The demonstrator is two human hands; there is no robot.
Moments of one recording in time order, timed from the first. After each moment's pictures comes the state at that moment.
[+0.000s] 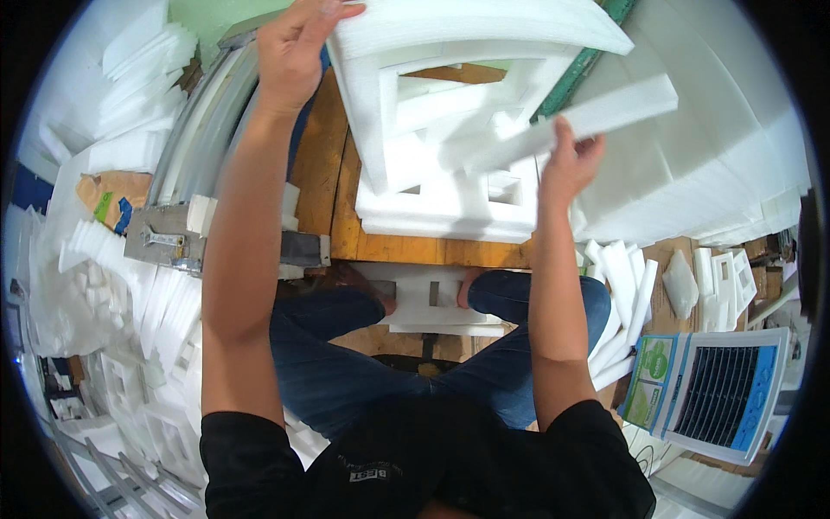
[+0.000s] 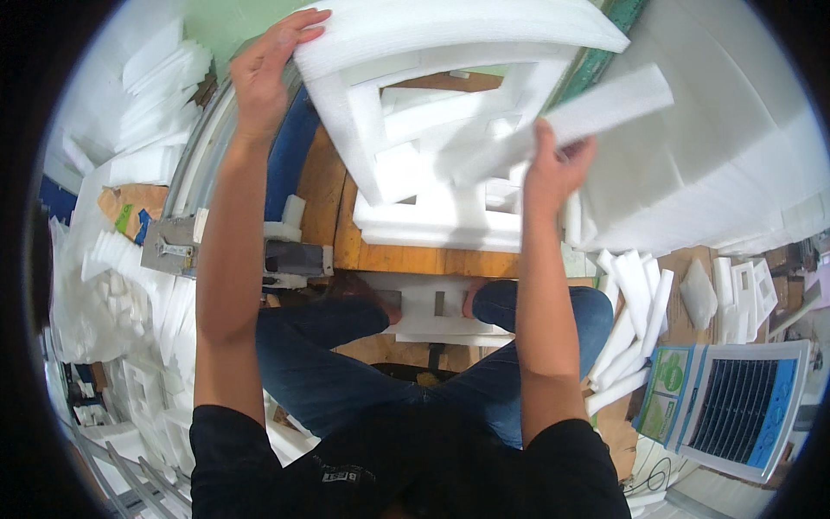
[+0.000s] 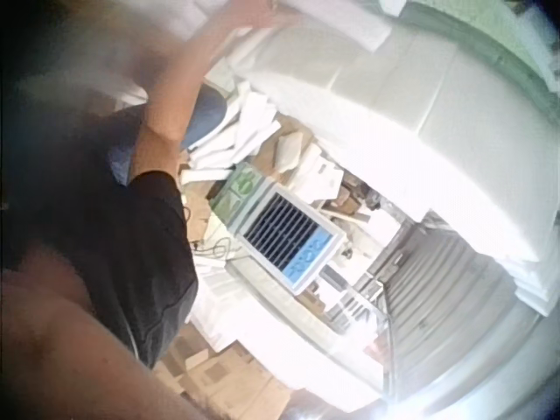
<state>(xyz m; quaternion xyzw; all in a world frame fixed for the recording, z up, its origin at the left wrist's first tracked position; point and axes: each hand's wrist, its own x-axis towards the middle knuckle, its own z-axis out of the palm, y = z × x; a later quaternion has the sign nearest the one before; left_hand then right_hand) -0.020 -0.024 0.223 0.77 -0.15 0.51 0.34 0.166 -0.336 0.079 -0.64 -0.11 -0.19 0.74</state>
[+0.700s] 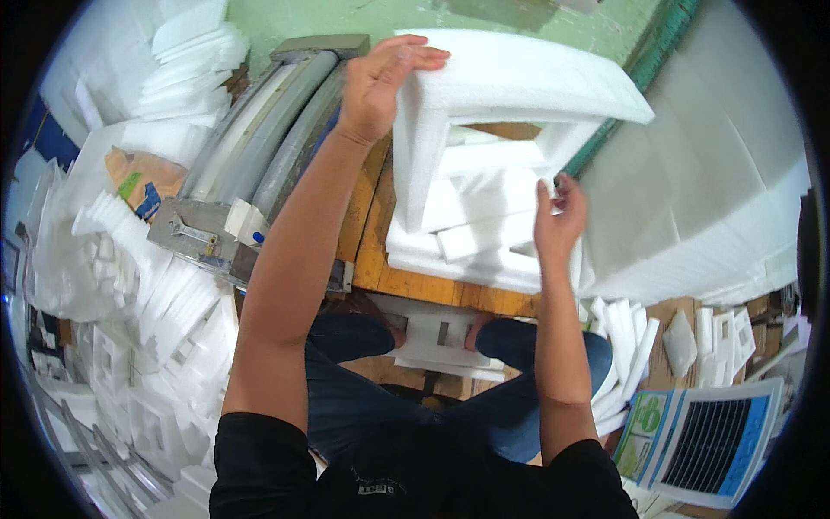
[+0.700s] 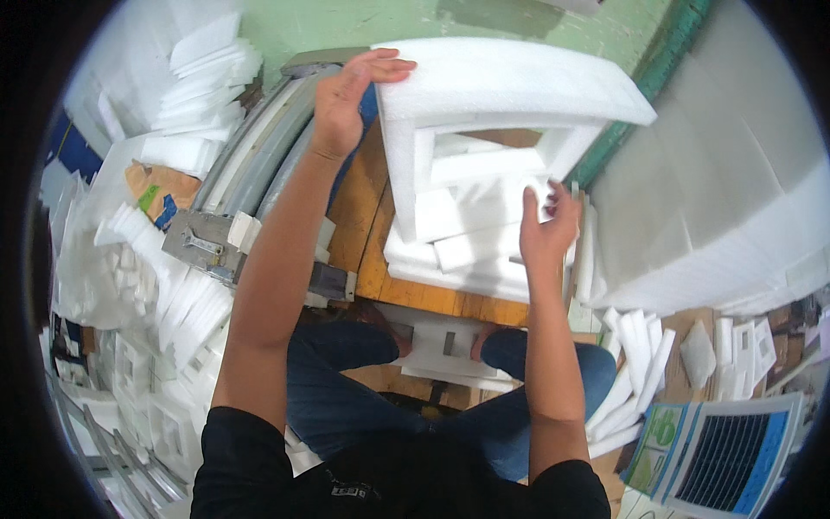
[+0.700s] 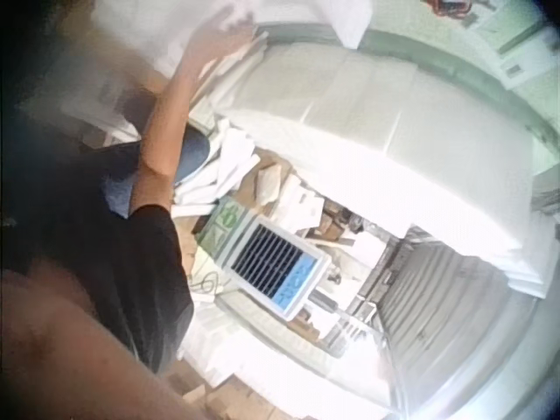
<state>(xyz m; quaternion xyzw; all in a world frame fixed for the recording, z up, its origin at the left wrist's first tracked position) -0.019 -0.016 0.219 0.79 -0.15 0.52 0.30 0.120 -0.312 0.087 -0.79 -0.25 -0.23 0.50</state>
